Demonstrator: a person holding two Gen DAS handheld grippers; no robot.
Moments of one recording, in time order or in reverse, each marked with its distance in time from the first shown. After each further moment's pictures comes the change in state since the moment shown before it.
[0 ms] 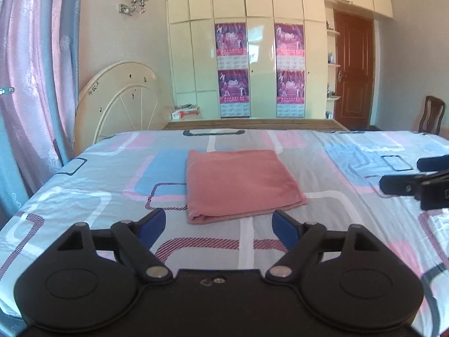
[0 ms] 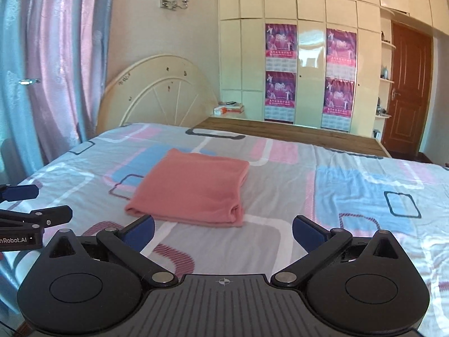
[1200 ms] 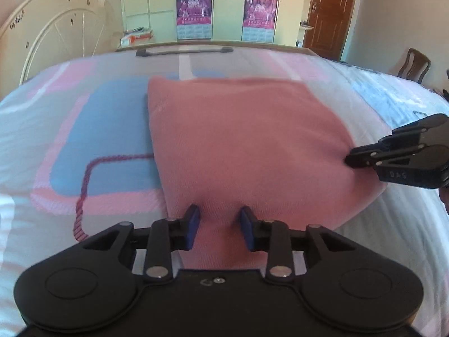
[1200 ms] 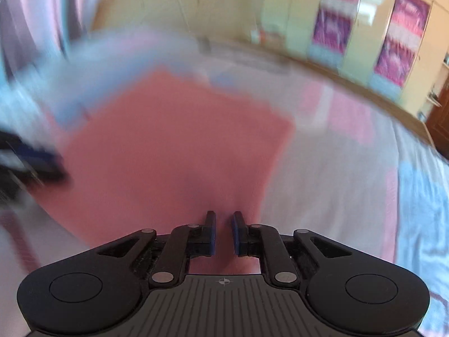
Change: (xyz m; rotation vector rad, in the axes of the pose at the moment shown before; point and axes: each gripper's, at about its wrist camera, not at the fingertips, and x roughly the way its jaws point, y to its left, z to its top) left arm 0.305 0.058 0.007 0.035 0.367 -0.215; right arm 0.321 -0.036 0.029 -0.224 0.400 0.057
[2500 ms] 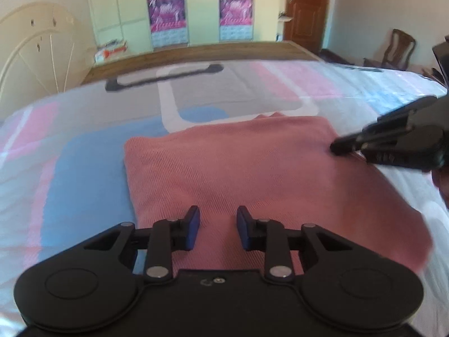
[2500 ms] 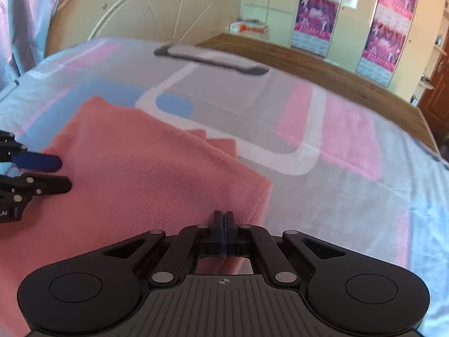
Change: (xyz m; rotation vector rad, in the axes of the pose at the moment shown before) left arm 0.057 0.011 0.088 0.151 -0.018 -0.044; right arm 0.062 -0.047 0.085 0.102 -0.033 0.006
